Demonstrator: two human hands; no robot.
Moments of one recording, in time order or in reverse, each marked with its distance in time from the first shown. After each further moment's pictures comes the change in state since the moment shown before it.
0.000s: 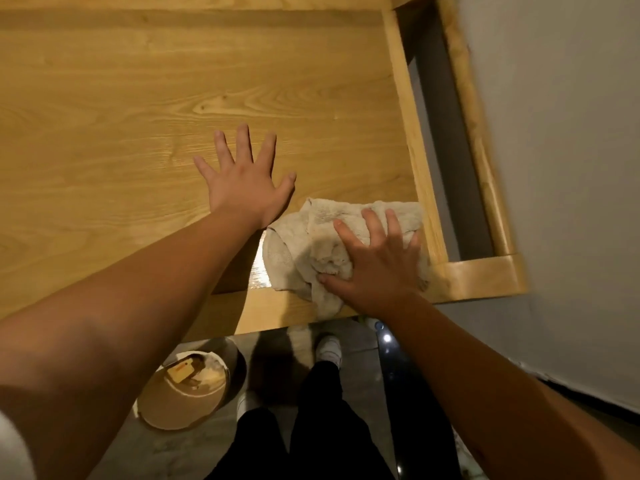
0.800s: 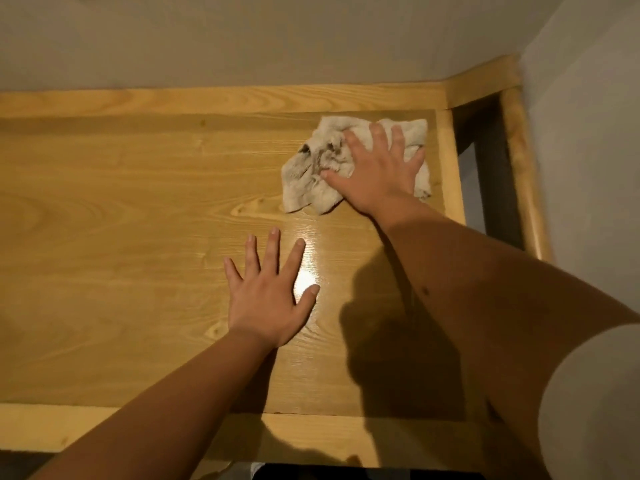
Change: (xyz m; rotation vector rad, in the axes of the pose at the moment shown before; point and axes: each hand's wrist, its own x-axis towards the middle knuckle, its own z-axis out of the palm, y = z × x) left_hand 0.002 0.002 -0.004 0.026 -0.087 -0.045; right_hand 0.341 -0.006 -0.036 0.071 -0.074 0.011
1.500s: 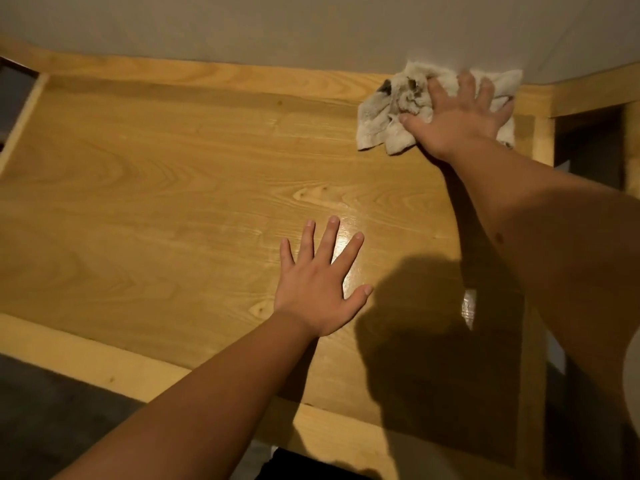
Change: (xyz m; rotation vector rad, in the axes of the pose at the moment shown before) left_hand 0.002 -0.002 0.001 -0.008 0.001 -0.013; right_hand 0.088 -0.010 -0.022 -0.051 -0.034 -0.011
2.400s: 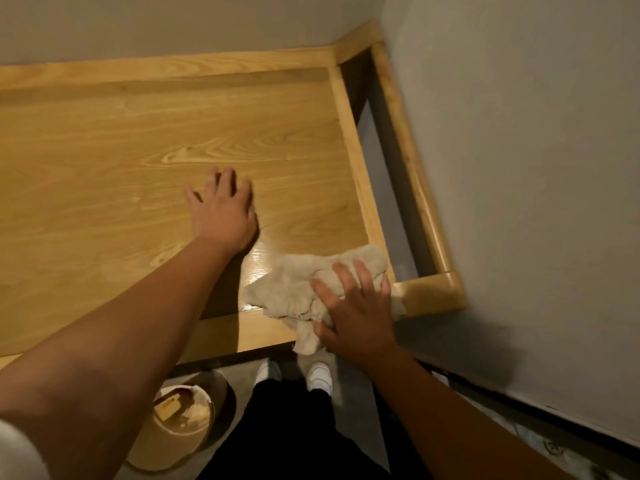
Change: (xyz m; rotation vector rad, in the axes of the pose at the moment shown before) left_hand -0.007 0.040 -0.016 0.042 0.085 0.123; right_hand -0.476 0.054 0.091 0.054 0.112 -0.128
